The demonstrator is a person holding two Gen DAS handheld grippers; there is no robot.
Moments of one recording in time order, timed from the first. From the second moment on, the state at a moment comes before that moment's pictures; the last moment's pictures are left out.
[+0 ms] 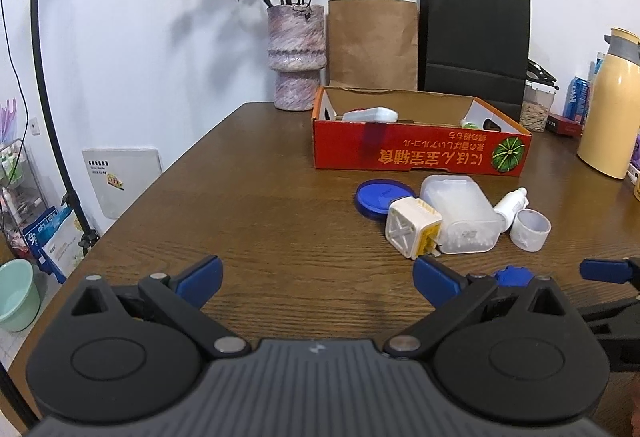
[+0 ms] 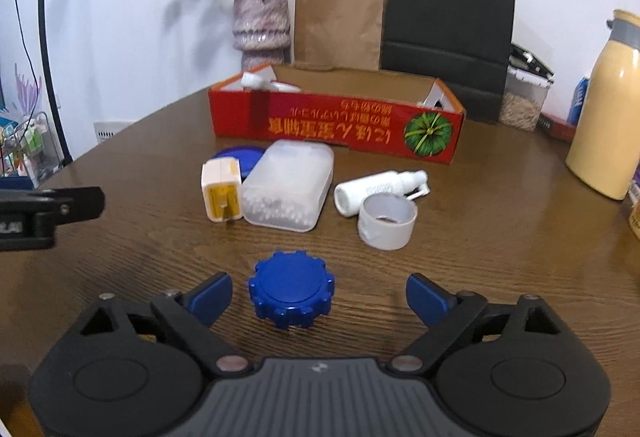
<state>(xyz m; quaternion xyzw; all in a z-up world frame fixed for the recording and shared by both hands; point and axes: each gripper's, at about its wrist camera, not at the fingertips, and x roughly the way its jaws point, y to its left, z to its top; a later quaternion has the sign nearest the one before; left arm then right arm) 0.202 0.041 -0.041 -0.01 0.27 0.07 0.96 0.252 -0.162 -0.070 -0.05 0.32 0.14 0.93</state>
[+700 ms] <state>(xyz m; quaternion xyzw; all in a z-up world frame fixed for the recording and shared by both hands) 0.211 0.041 -0.049 -0.02 0.28 0.07 0.96 0.266 -0.158 -0.078 -0.04 0.32 0.15 0.93</state>
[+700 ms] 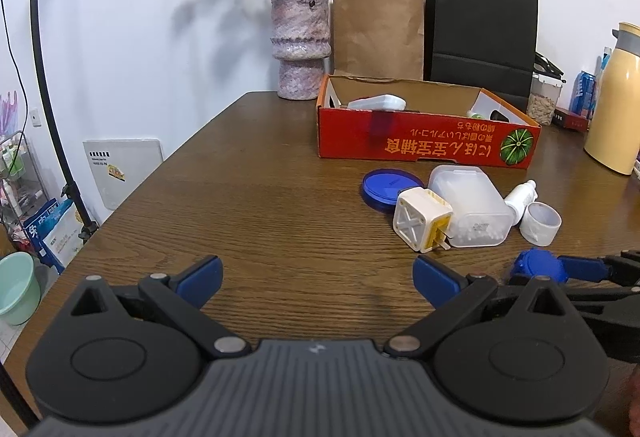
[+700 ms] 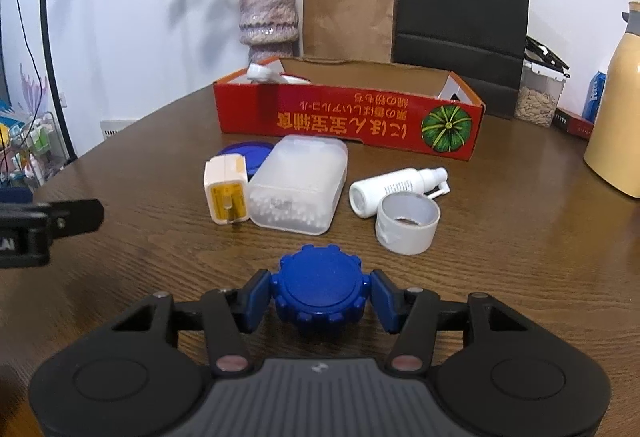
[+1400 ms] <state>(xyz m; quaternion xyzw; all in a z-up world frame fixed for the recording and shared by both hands) 0.252 0.003 -0.048 0.00 0.29 0.07 0.96 0.285 -0.202 -0.053 -0.03 0.27 0.14 0.95</state>
